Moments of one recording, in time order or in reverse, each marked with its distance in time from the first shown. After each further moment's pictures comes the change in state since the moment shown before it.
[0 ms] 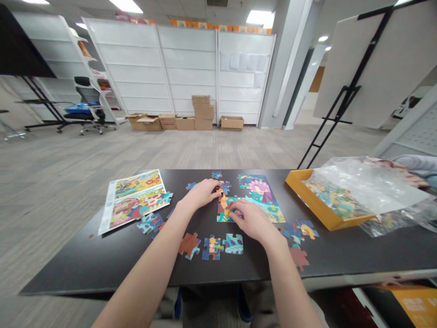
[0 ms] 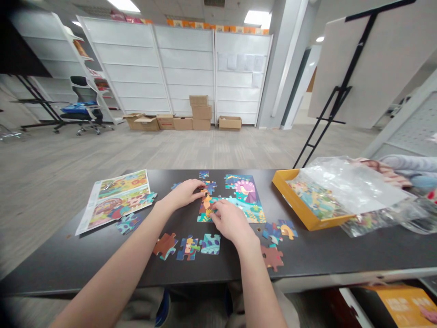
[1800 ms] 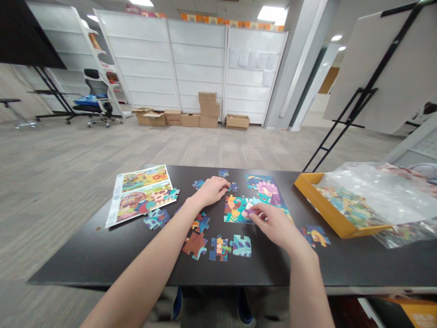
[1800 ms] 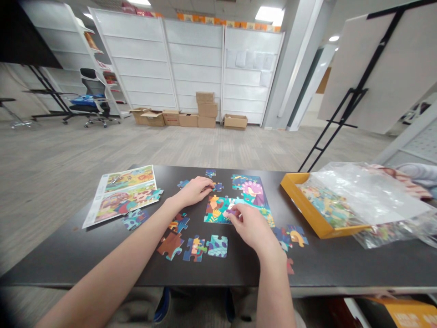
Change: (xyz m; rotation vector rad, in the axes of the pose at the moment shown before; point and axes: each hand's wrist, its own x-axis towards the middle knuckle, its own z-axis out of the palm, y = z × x) left_hand 0.006 -0.015 0.022 -0.055 0.106 0.069; right_hand -0.018 0.009 -0.023 0.094 0.027 0.146
